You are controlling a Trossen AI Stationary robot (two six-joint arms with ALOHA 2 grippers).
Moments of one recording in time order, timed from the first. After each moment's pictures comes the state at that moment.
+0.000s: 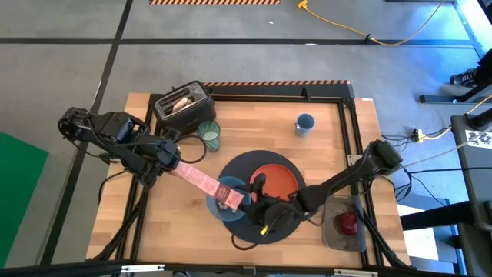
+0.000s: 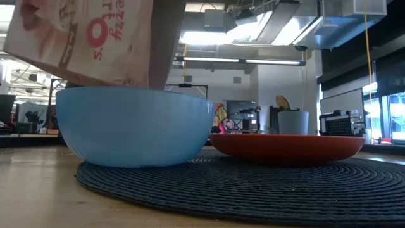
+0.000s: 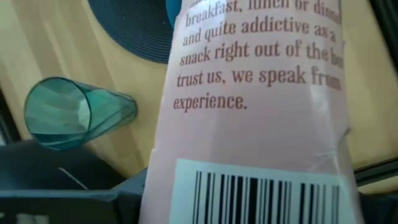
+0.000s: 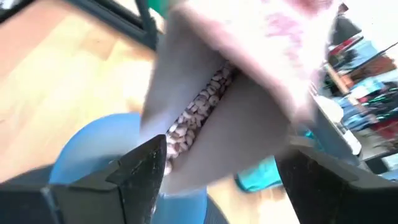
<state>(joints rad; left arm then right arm) -0.31 1.21 1.54 -1.57 -0.10 0.08 0.51 1.83 1.34 0.02 0.72 -0.32</state>
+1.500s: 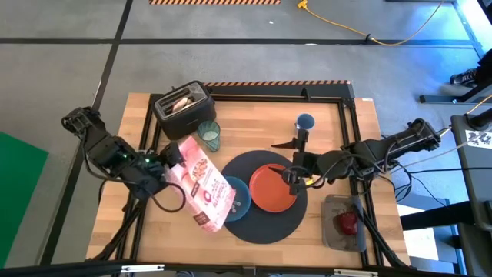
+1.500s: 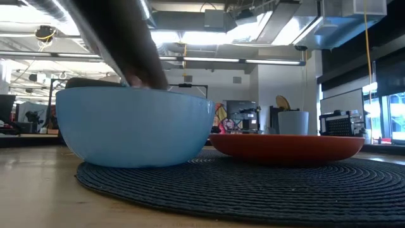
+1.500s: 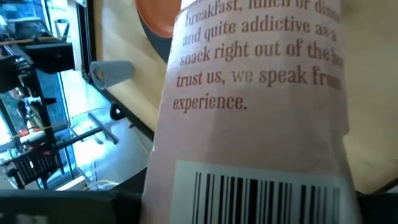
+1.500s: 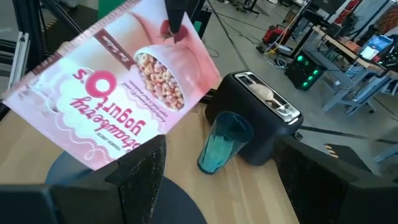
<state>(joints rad) -0.67 1.26 1.54 -1.57 -0.62 0.58 0.41 1.31 1.34 -0.40 0.59 -0.11</state>
